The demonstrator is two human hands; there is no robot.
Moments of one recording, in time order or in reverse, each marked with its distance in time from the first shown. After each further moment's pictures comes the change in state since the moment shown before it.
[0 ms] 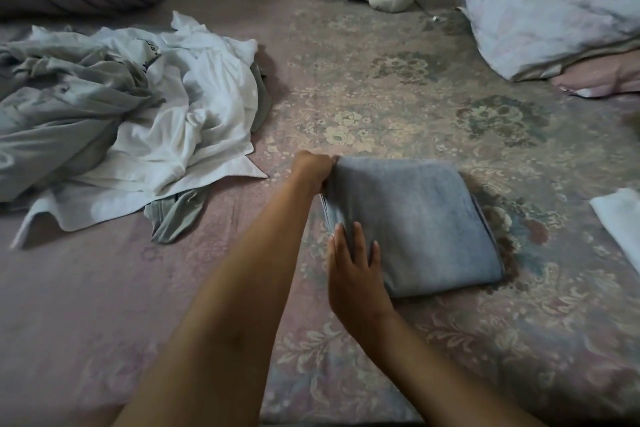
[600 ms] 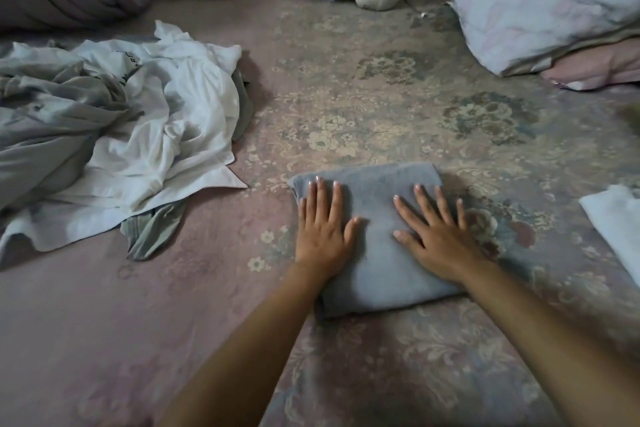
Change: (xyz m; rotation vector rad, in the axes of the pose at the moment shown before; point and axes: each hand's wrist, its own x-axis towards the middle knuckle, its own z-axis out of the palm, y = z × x) left_hand -0.044 -0.091 0.052 0.914 0.176 0.867; right_hand 0.038 0.189 0.000 0.101 -0.176 0.015
